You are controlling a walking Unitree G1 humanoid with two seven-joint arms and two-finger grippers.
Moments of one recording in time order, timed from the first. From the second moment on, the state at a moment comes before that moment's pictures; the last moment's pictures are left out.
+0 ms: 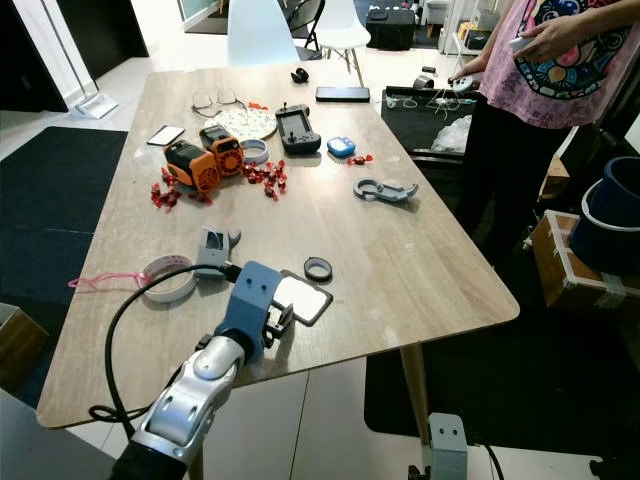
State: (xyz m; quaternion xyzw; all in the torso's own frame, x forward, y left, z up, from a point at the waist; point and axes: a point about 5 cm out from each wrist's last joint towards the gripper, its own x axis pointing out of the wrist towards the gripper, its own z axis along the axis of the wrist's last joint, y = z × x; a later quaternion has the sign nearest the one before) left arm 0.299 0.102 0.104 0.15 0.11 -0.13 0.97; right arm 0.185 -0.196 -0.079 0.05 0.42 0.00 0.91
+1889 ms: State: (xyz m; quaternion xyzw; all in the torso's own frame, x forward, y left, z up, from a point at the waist) left arm 0.326 0.088 0.113 -0.03 0.15 -0.02 0.99; right arm 0.188 -0.196 -0.077 0.05 0.41 0.00 0.91
